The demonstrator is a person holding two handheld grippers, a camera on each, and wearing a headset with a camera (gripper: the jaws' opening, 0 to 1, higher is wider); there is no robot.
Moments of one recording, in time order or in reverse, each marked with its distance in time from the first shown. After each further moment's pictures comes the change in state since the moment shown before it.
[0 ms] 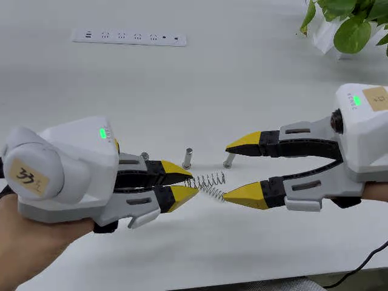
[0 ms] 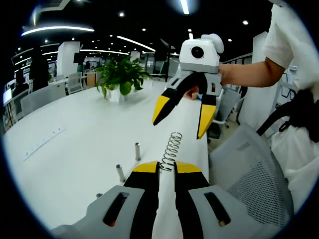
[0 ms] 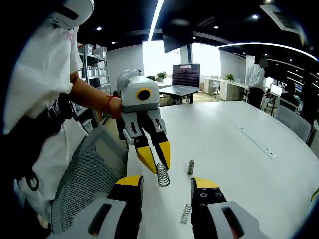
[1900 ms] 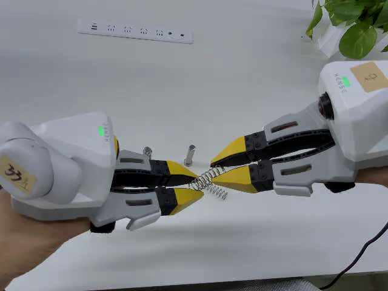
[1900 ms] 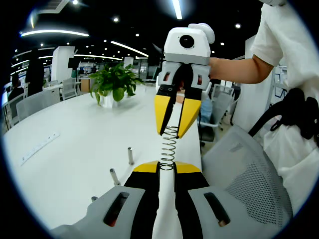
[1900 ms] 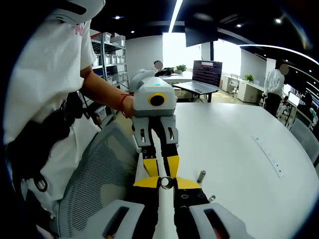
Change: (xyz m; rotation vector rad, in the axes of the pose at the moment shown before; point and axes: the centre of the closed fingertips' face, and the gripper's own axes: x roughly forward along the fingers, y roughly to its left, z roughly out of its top) left arm -0.001 -0.014 0.005 0.030 -0.034 -0.059; right arm 0.011 0.023 0.028 -0.111 0.079 0.117
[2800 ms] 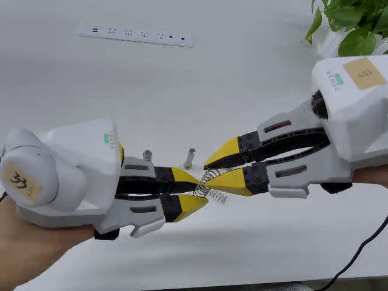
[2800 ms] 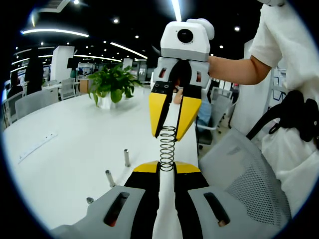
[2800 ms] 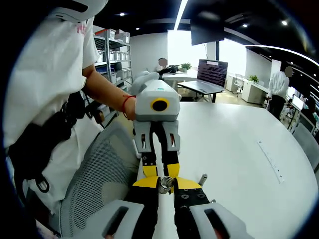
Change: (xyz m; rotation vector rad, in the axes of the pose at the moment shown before) left arm 0.002 -0.004 0.001 -0.018 -0.027 -0.015; right arm 0.003 0.002 0.007 -0.028 0.027 0.028
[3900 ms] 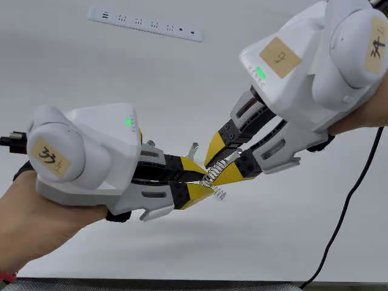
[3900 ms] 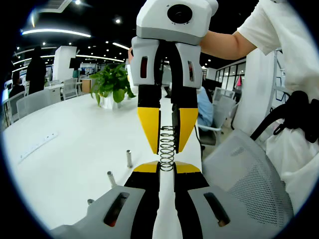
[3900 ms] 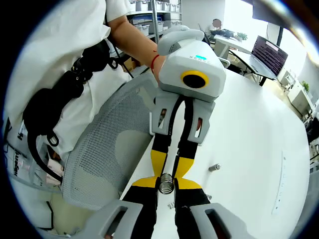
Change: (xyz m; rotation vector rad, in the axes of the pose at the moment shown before) left arm 0.006 0.005 0.000 -0.004 -0.001 0.025; right arm 0.011 -0.002 -0.025 -0.318 0.457 0.308
